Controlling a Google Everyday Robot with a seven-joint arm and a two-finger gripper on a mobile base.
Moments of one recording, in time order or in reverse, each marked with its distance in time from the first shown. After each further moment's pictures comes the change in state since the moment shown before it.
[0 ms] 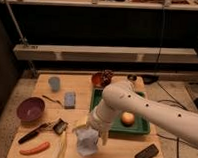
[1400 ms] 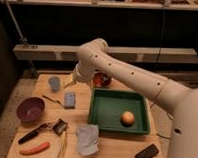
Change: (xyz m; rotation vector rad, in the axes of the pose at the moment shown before) arm 0.215 -0.139 -0.037 -0.120 0.328 -0.474
